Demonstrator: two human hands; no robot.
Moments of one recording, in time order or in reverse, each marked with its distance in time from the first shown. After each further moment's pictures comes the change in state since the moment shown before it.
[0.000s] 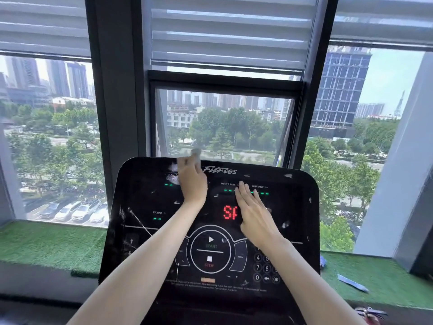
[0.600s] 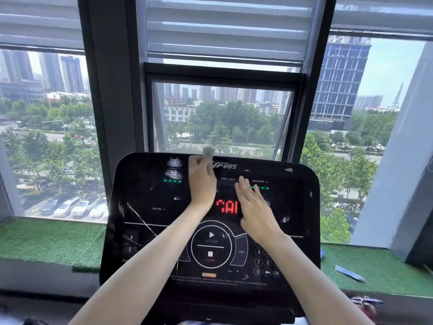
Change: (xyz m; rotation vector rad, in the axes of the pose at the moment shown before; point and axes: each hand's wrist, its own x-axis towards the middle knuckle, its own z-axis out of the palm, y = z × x) left_hand -0.019 0.007 0.008 -0.009 -0.097 0.111; right_hand -0.001 -0.002 0.005 0.014 0.035 0.006
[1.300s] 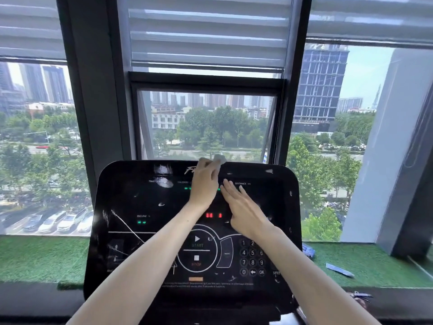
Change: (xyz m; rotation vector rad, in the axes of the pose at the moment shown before) left_hand -0.002 0.022 0.023 0.014 -0.212 0.123; right_hand 0.000 0.014 -0.016 0.029 -0.079 -0.042
